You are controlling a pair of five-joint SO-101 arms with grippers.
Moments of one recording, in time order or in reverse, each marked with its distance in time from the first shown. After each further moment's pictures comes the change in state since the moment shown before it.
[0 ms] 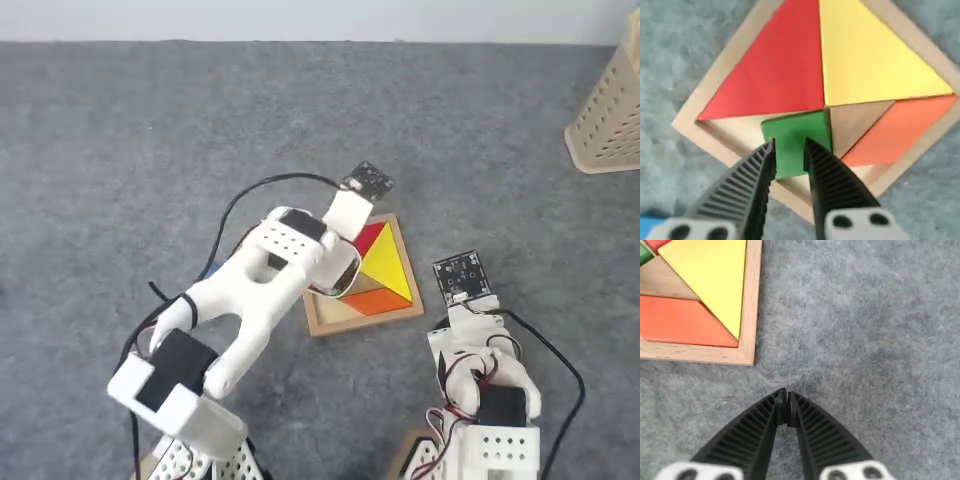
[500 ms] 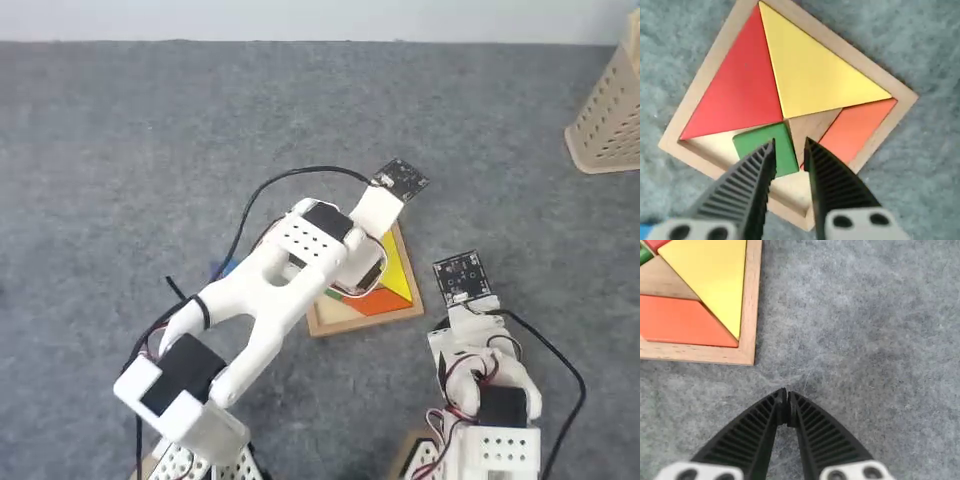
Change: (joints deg) left arm 5.7 0.0 -9.1 8.4 2.4; right arm 0.0 0.0 0.0 0.0 0.0
